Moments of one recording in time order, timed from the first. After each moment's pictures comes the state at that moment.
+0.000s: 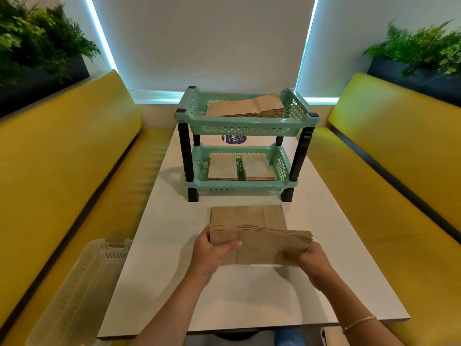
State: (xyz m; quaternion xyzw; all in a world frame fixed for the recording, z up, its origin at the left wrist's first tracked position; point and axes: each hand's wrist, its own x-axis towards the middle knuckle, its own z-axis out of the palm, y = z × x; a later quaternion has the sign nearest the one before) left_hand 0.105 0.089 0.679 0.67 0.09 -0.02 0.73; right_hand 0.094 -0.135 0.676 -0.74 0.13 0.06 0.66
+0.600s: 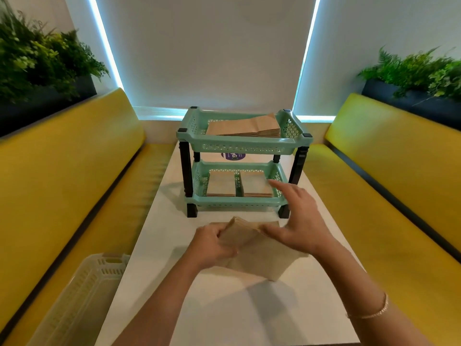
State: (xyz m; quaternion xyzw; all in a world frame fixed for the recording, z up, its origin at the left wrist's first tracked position) left_hand 0.120 0.094 0.748 0.86 -0.03 -0.09 0.49; right_hand 0.102 -0.099 0.822 -0.94 -0.16 -0.13 0.26
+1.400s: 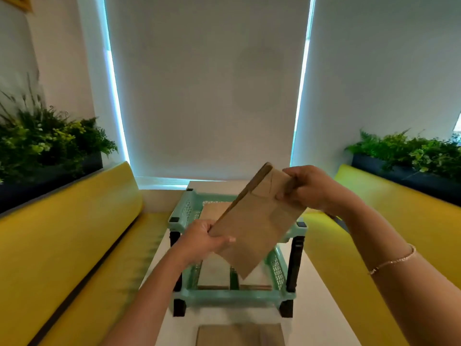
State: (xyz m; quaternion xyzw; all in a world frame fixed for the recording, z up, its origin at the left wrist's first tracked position) left_hand 0.218 0.093 0.899 0.84 -0.08 0.01 0.54; right_hand 0.217 -0.134 1.002 -0.92 -0.16 -0.11 0.34
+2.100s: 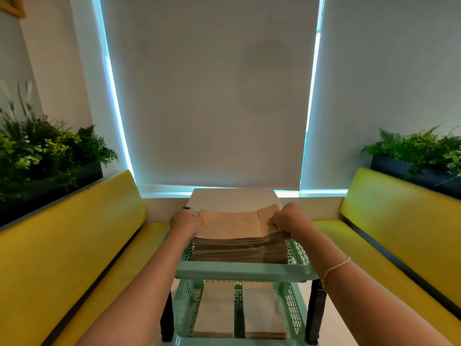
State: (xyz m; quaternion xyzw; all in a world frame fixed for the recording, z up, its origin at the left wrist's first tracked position) left_hand 0.403 0.112 0.900 0.90 0.13 0.11 0.40; right_hand 0.398 -0.112 0.924 -0.90 0.11 -0.05 0.42
